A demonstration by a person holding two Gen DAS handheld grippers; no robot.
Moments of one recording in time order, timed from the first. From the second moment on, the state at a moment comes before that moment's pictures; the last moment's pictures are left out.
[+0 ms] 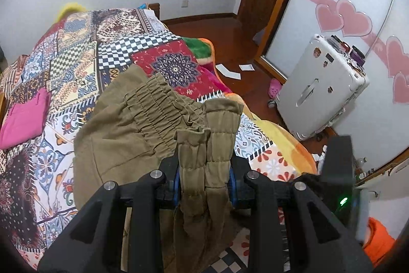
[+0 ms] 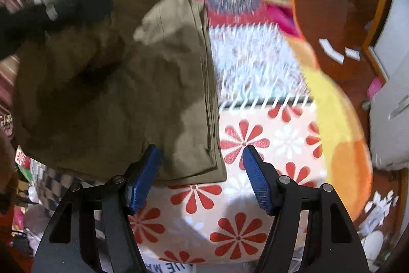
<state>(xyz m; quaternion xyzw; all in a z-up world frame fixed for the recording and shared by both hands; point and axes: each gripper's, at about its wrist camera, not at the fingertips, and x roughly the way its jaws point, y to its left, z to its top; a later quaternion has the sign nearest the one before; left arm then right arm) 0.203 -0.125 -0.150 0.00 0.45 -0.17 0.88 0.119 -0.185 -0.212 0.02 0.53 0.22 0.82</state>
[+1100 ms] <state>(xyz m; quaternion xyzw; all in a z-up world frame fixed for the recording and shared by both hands) 0.184 -0.122 -0.145 -0.02 0.48 -0.19 0.86 0.129 -0.223 -0.161 0.04 0.48 0.18 0.85</state>
